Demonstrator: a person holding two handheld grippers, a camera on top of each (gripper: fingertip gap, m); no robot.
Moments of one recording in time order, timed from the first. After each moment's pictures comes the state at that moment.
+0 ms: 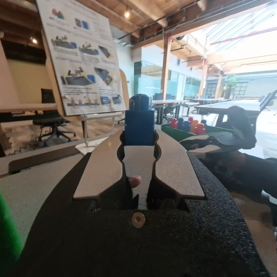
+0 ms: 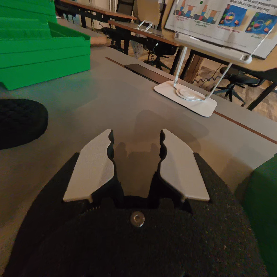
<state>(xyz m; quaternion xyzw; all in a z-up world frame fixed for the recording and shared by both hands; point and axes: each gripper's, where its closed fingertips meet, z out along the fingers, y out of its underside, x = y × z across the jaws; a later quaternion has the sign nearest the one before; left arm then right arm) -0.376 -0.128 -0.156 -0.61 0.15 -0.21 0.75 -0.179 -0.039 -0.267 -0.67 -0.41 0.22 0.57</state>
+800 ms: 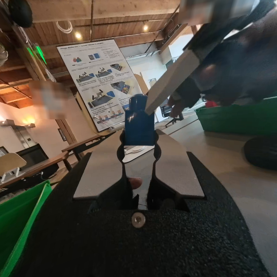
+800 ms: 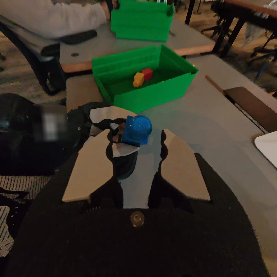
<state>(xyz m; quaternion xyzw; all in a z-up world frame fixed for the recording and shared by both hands) -0.332 -0.125 -0.192 -0.55 0.19 0.04 0.81 -0.327 -0.133 -0.181 -0.60 -0.59 0.38 0.38</state>
